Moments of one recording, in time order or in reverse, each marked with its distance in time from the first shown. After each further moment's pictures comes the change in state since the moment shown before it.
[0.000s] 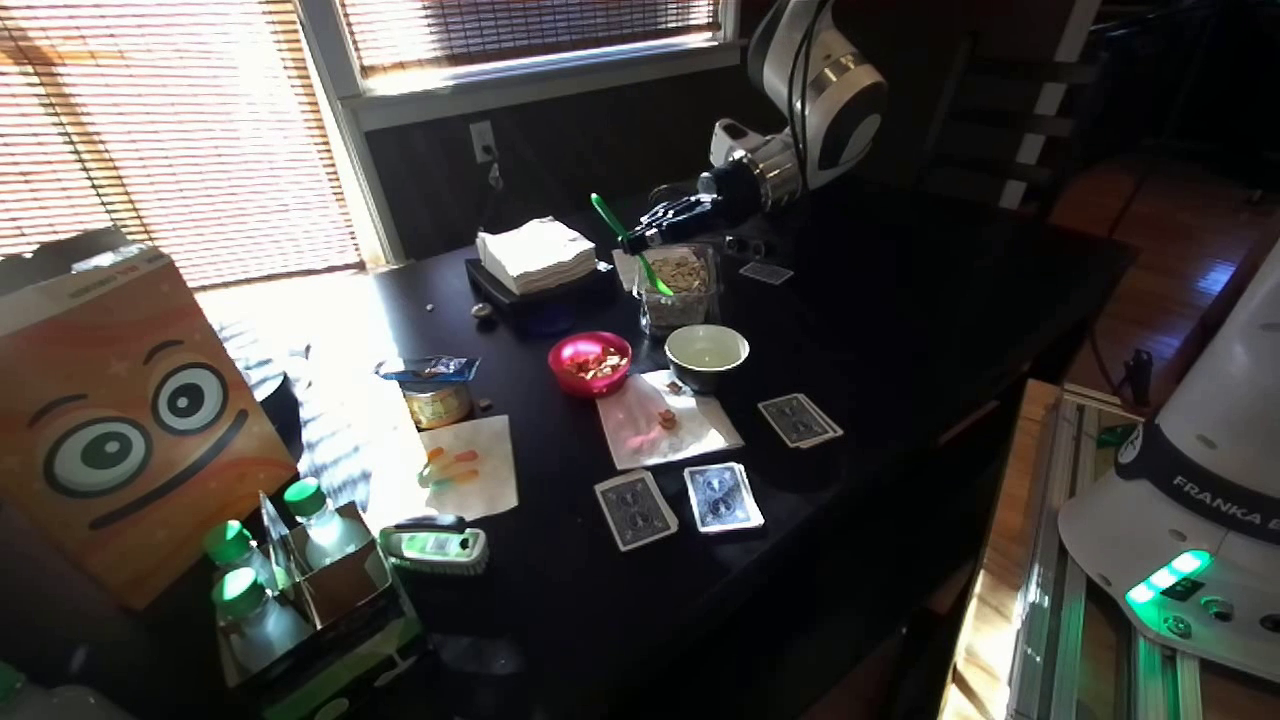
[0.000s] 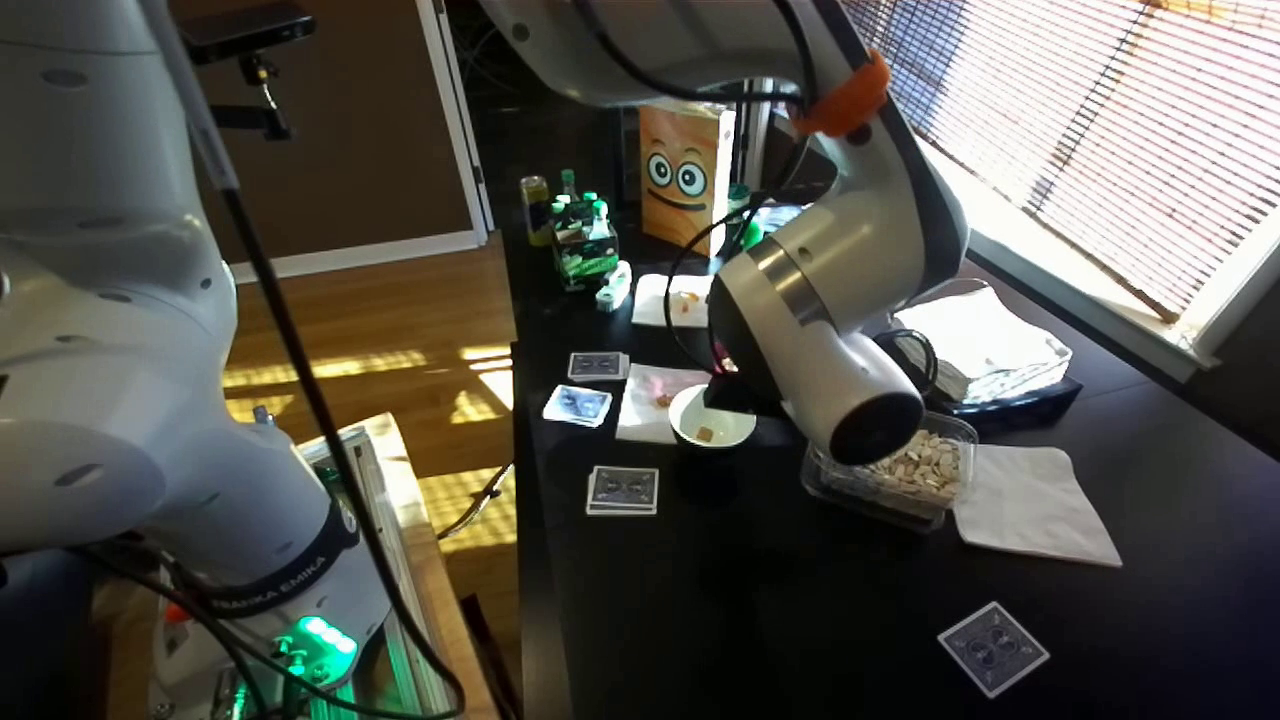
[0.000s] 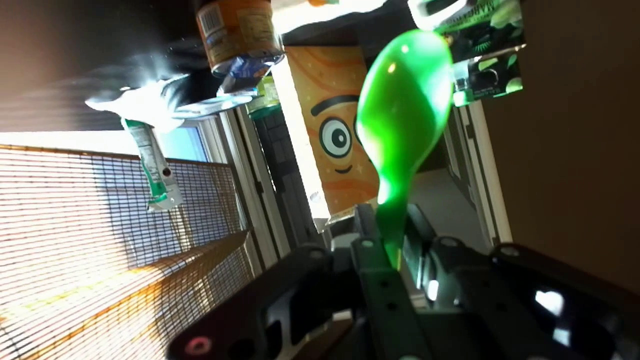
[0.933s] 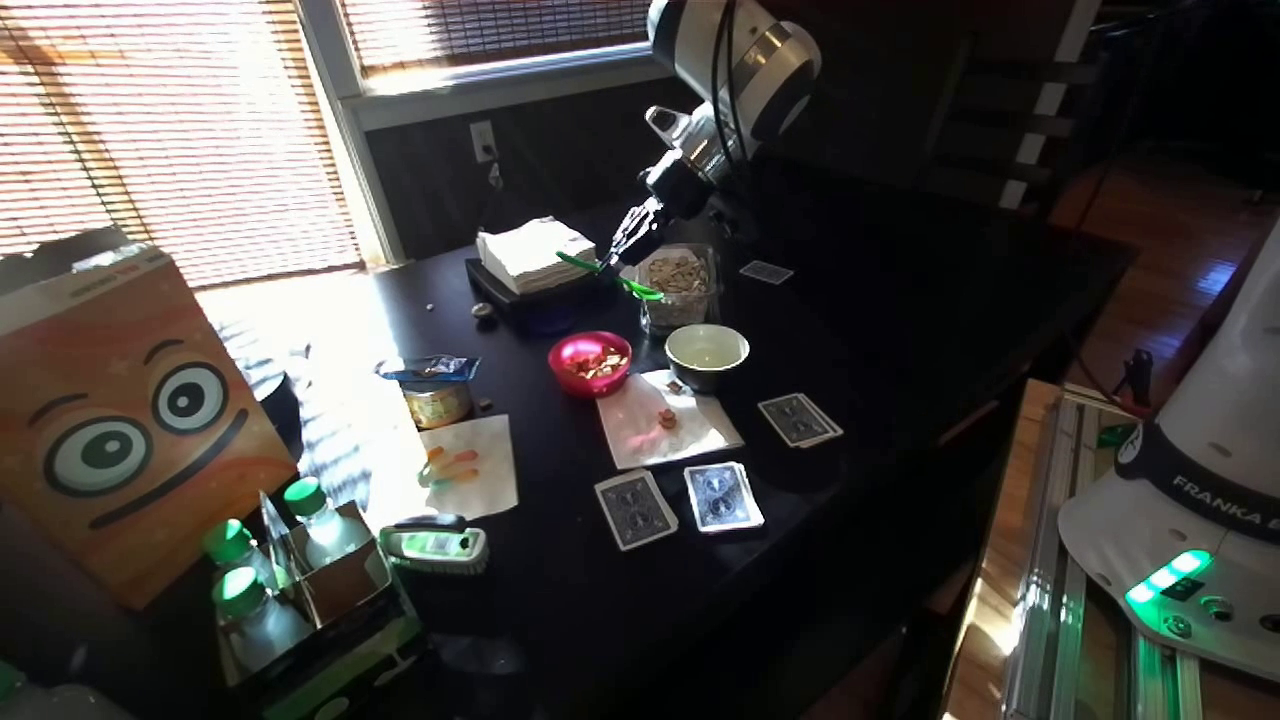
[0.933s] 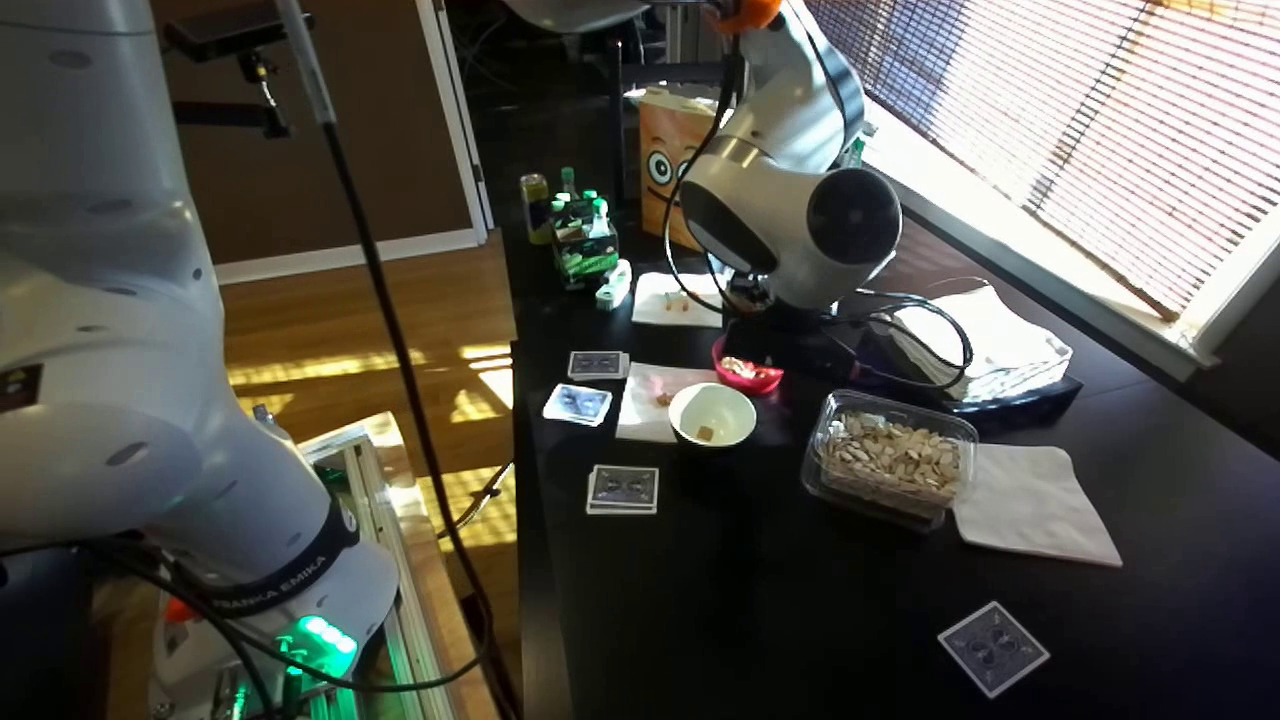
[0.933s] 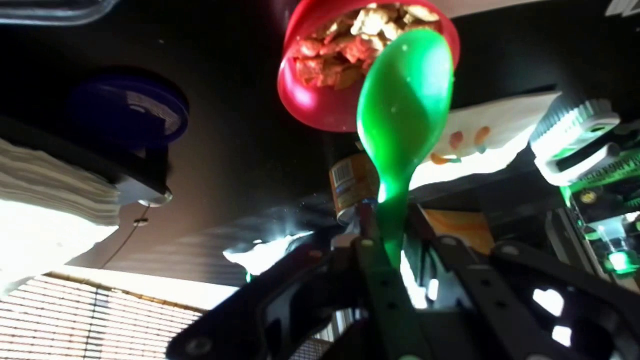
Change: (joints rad) arm 0.152 -0.037 0.108 0.068 -0.181 0.677 0.351
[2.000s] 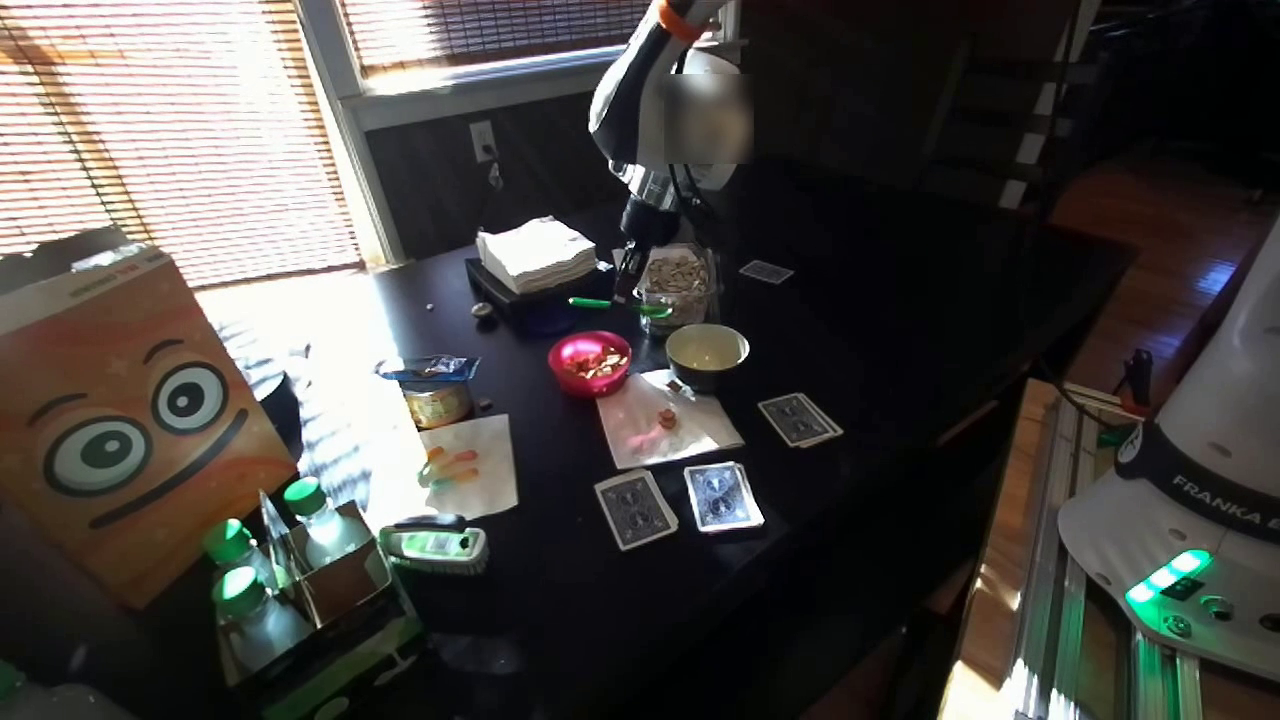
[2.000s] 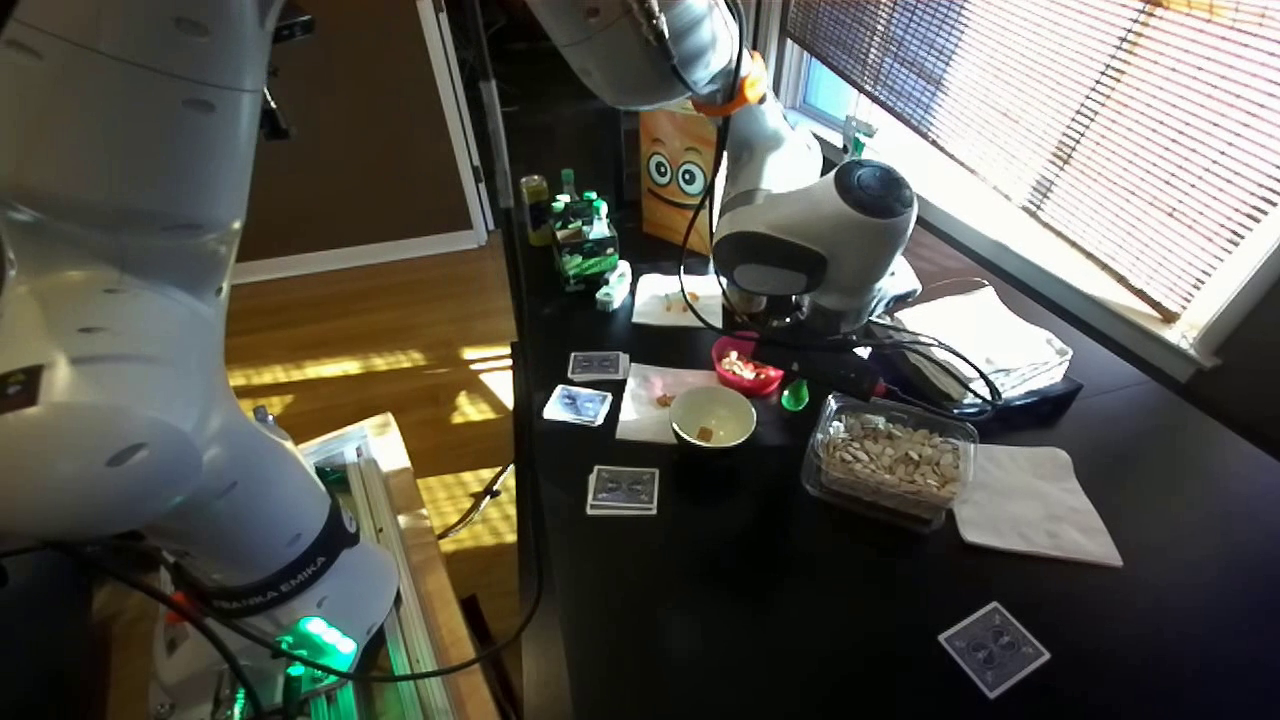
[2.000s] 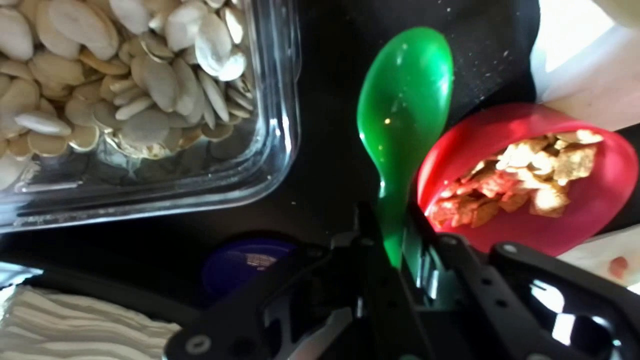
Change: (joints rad) arm -0.003 0.236 0.046 0.184 -0.547 0.252 0.647
